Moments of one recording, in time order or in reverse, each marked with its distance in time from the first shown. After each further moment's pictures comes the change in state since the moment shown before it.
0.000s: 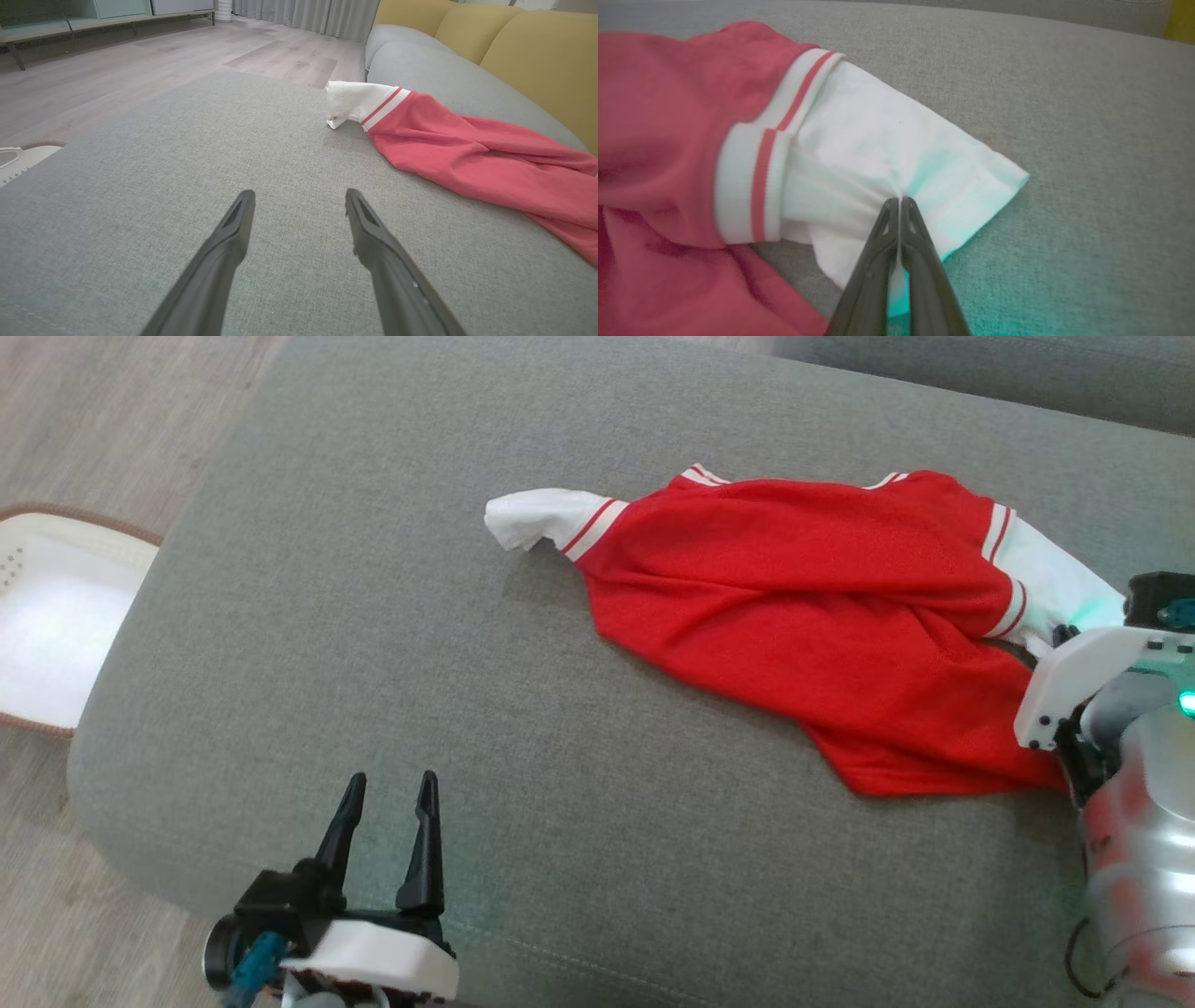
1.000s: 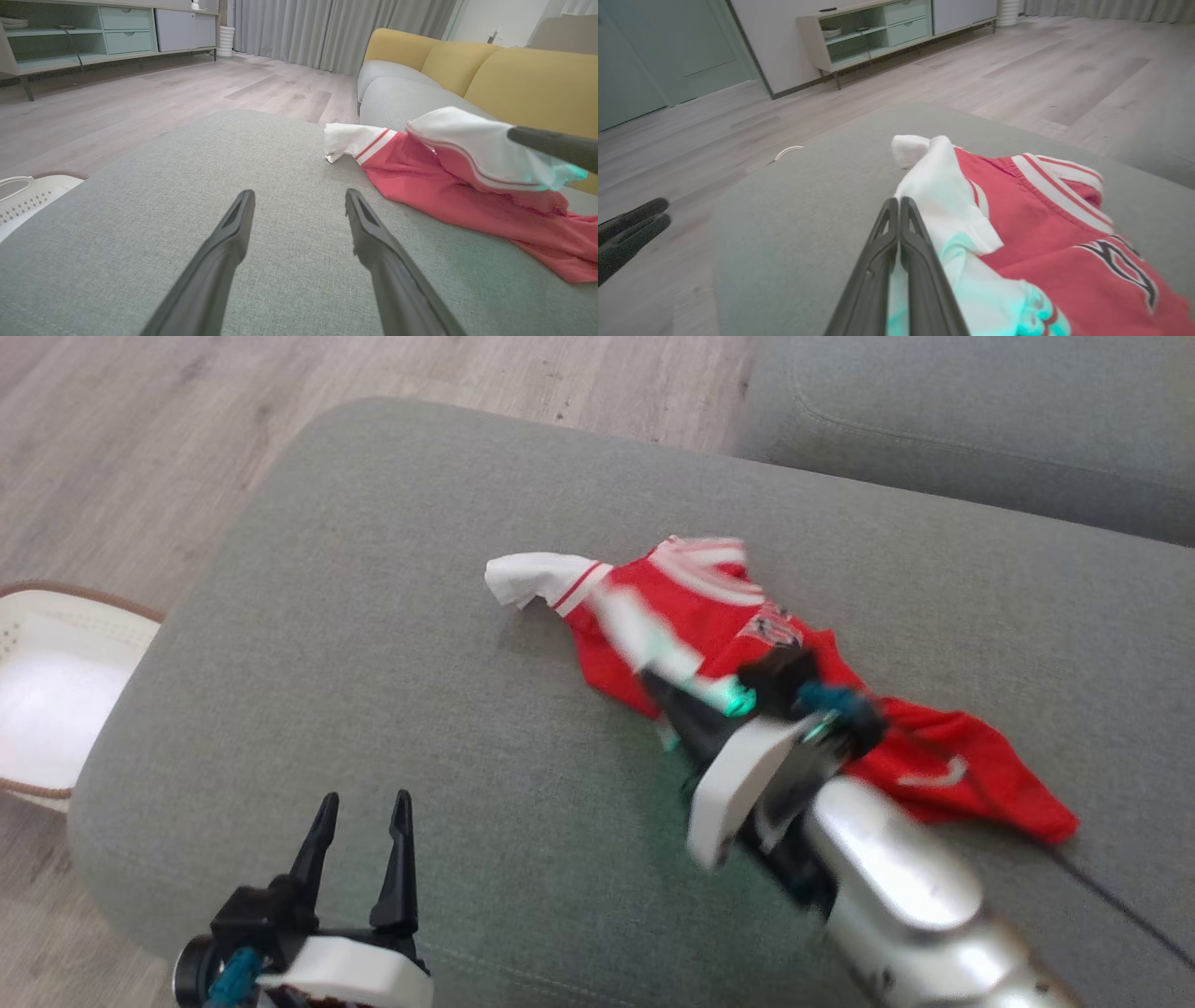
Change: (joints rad) left arm 0.037 0.044 0.017 -0.017 -0.001 0.018 0.018; right arm 0.164 0.070 1.064 -0.421 0.675 0.000 -0.155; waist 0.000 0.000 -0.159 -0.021
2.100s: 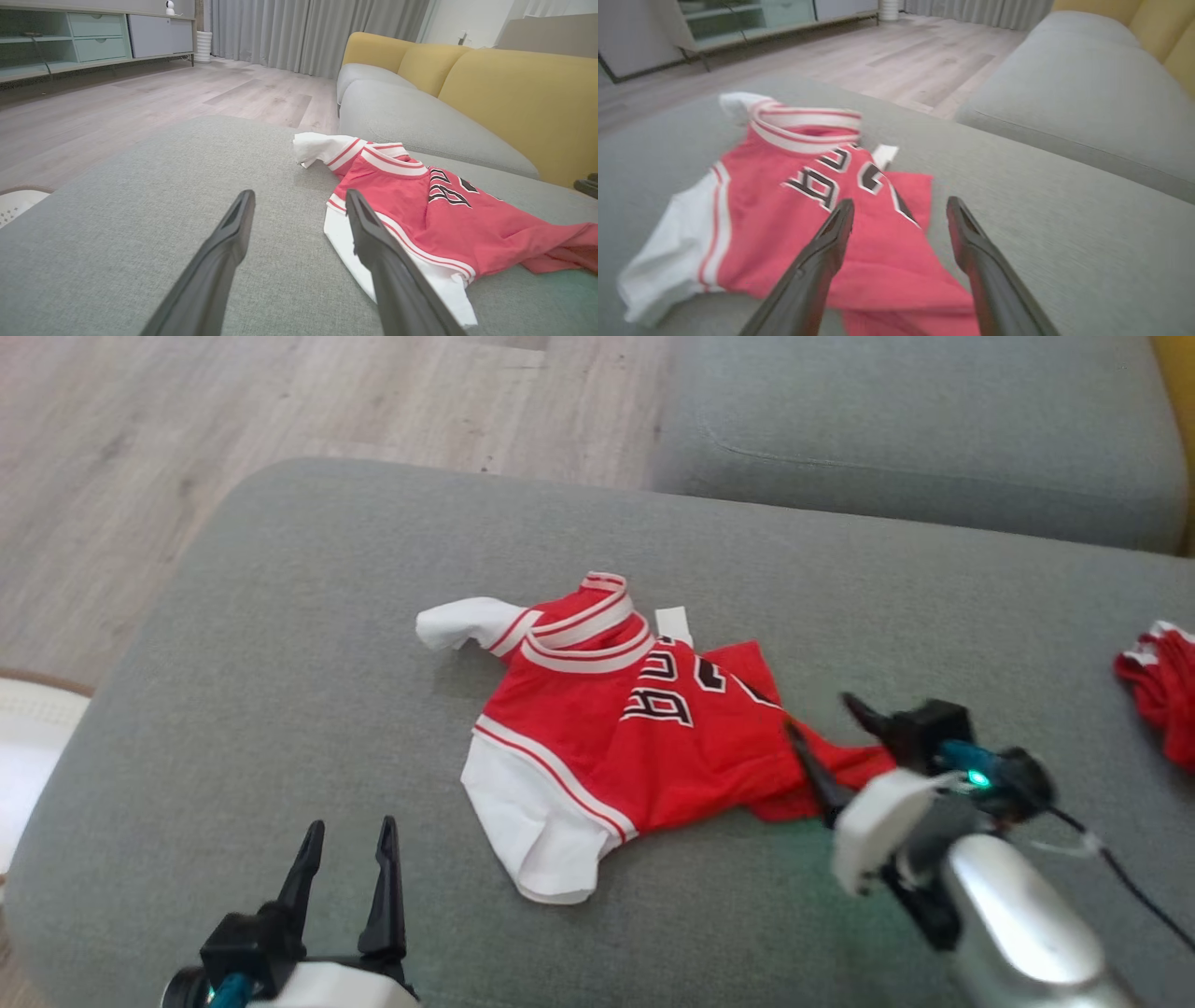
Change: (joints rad) left arm 0.052 0.021 0.005 -0.025 -0.010 0.027 0.000; right arm 0.178 -0.085 -0.267 0.006 -0.224 0.000 -0.038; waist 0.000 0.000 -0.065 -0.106
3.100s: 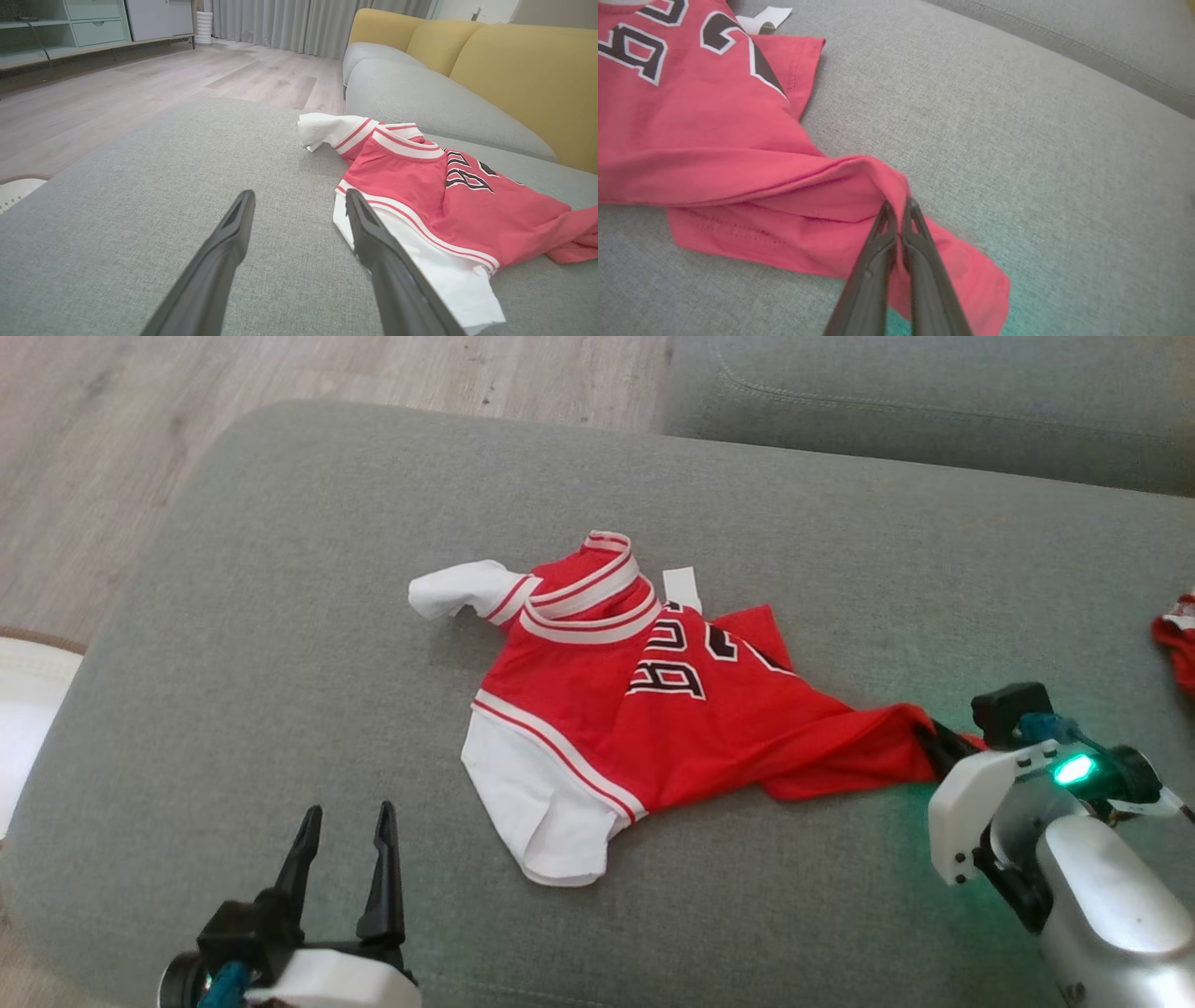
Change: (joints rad) left arm -0.024 -0.003 -0.001 0.004 0.000 -0.001 -0.005; right arm -0.037 -0.151 -0.032 0.093 0.015 0.000 0.171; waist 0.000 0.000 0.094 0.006
